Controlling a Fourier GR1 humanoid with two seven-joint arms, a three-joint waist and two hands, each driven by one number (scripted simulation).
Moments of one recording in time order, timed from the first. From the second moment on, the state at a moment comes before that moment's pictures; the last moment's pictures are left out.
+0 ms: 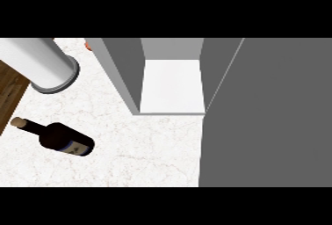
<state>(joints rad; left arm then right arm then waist) 0.09 0.76 0.53 -1.92 1.63 -0.43 0.59 0.28 -0.14 0.23 -2.44 -0.23 0.12 0.32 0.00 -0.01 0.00</state>
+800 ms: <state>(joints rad) 0.09 0.82 0.69 -1.86 1.74 -0.38 0.69 0.24 -0.15 0.30 -2.47 -0.18 0.06 0.38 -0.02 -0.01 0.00</state>
